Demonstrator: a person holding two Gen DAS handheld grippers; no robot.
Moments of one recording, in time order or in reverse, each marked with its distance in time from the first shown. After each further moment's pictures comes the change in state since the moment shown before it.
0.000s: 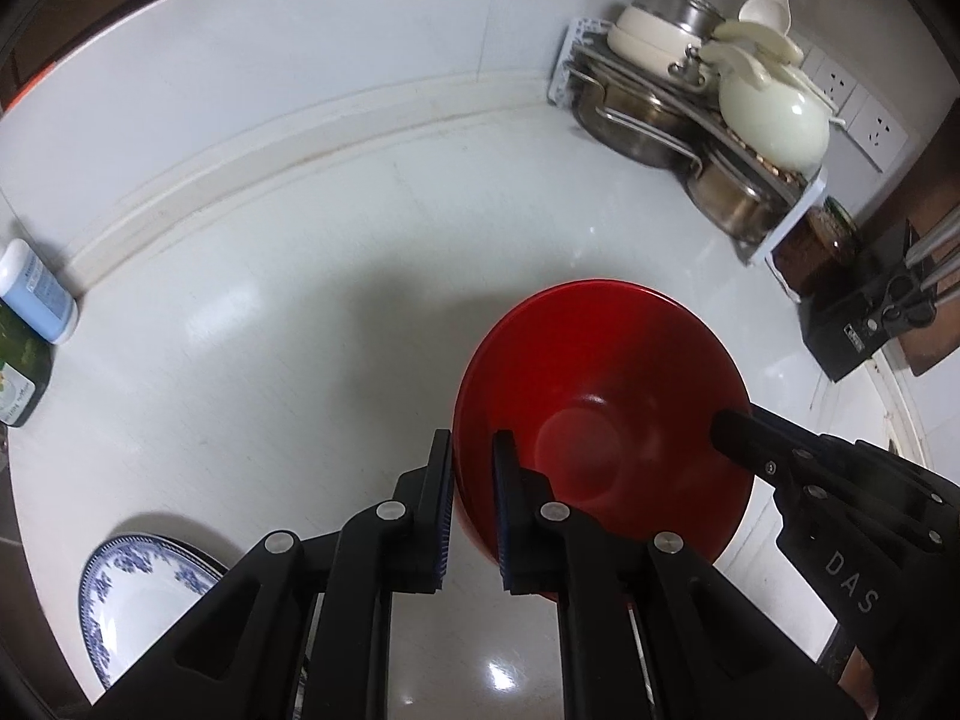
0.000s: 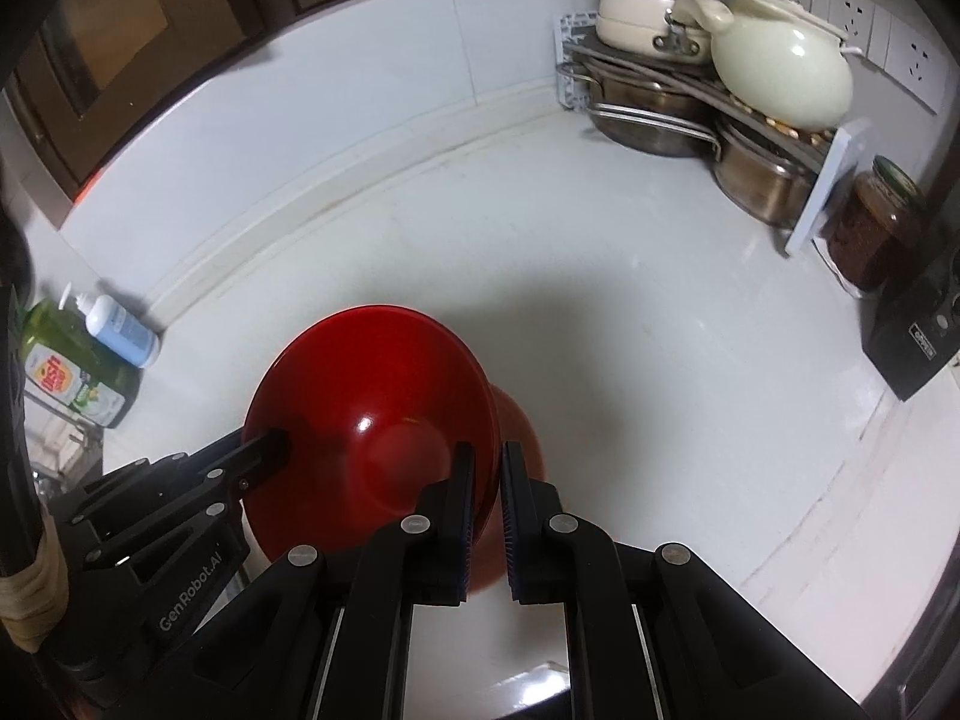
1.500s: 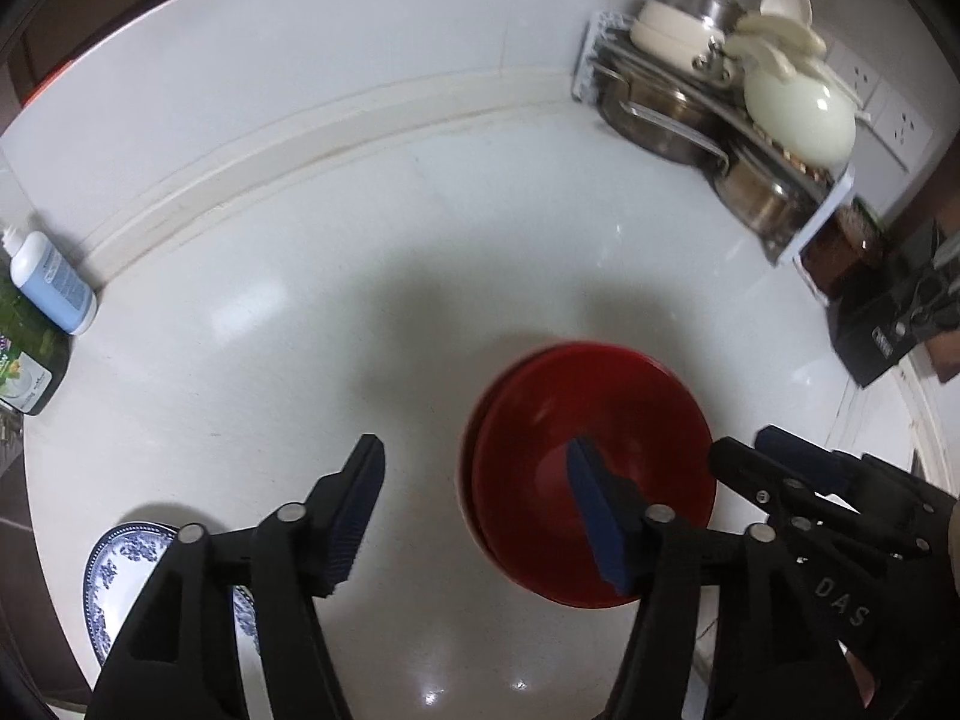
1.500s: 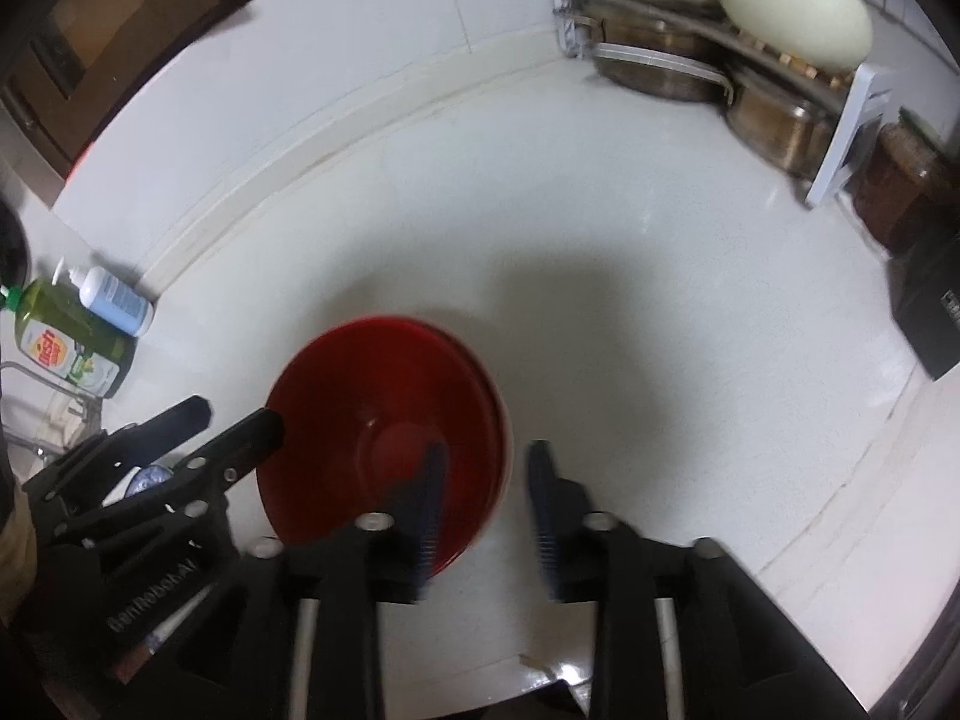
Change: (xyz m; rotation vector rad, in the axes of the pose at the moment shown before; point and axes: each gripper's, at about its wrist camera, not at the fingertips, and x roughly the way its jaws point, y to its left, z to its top) left arm -0.006 0.001 0.006 -0.020 -0.014 0.088; right arm 0.026 -0.022 -0.012 -0.017 0.068 0.045
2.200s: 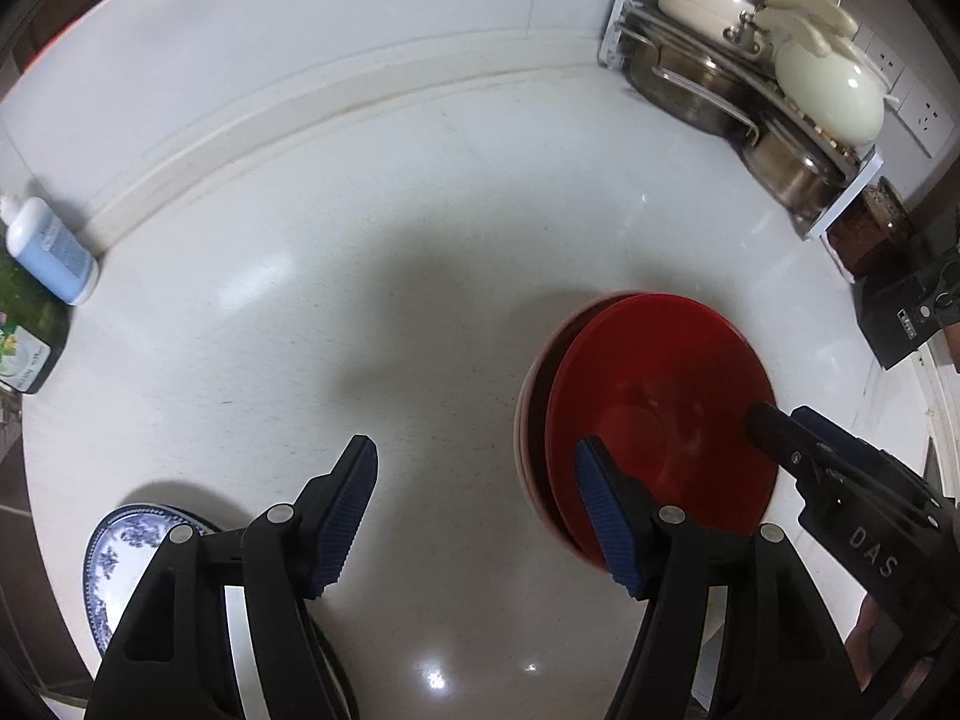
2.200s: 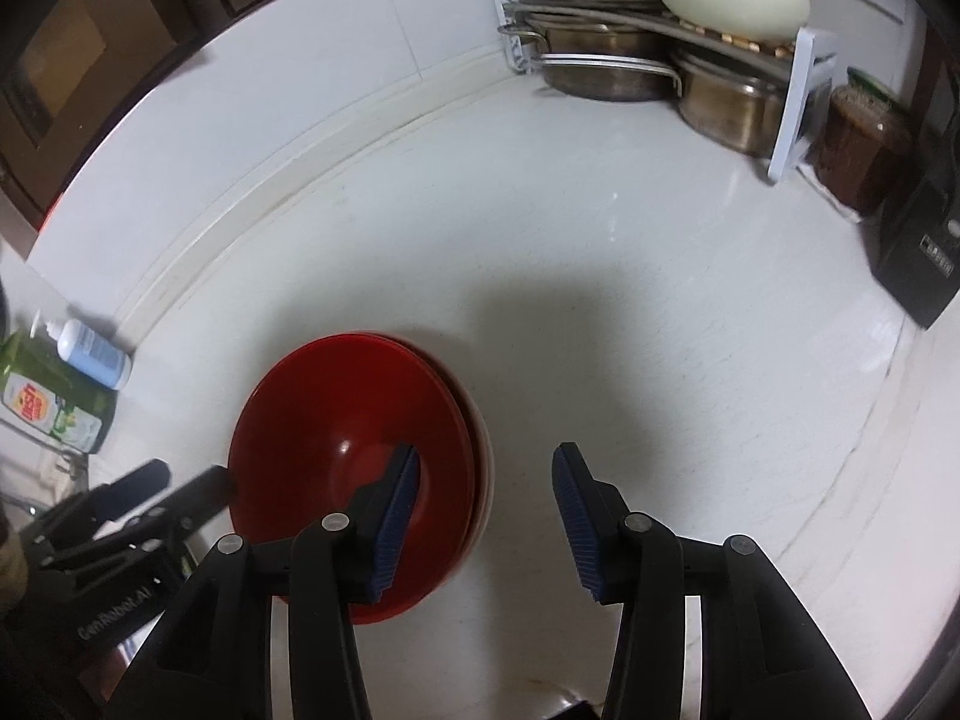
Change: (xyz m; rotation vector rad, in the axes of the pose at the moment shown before) left arm 0.031 0.020 -0.008 0.007 0.098 0.019; right arm 0.016 -0.009 -0.014 0.125 -0.068 -0.033
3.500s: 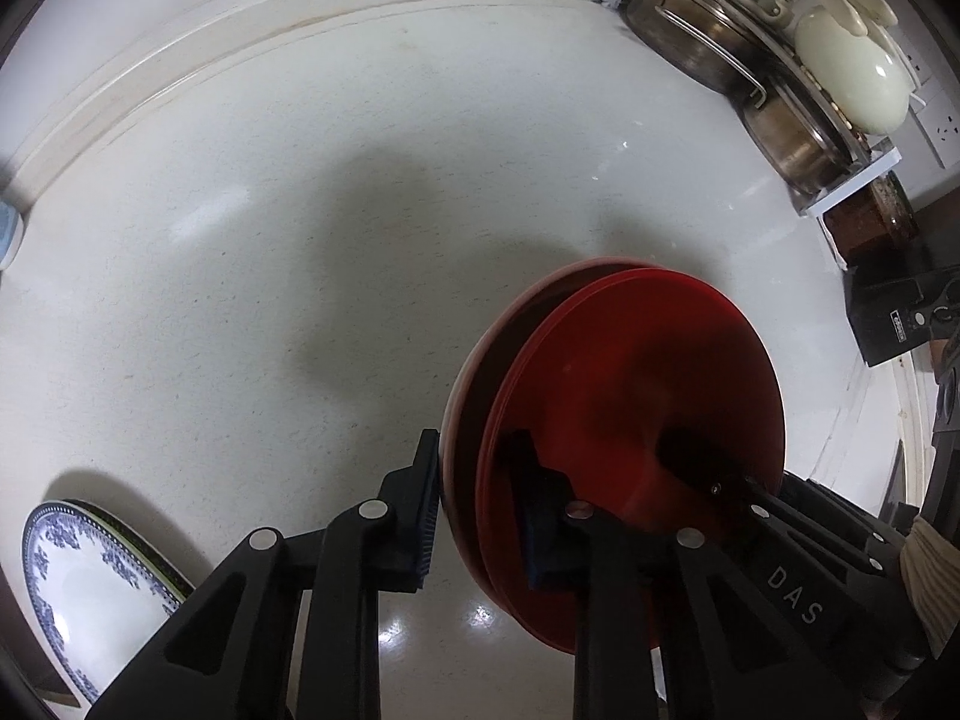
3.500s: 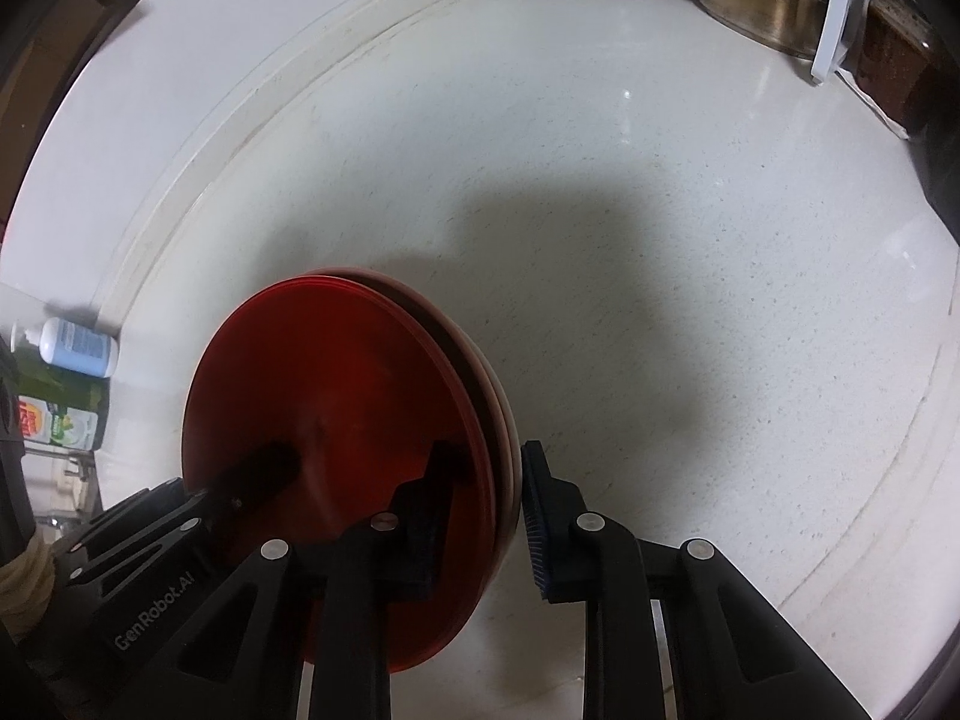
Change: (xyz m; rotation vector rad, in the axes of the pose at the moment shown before) left arm 0.043 -0.006 0.015 -0.041 0.163 -0.118; right arm 0.054 0.003 0.005 0.071 0.218 0.032
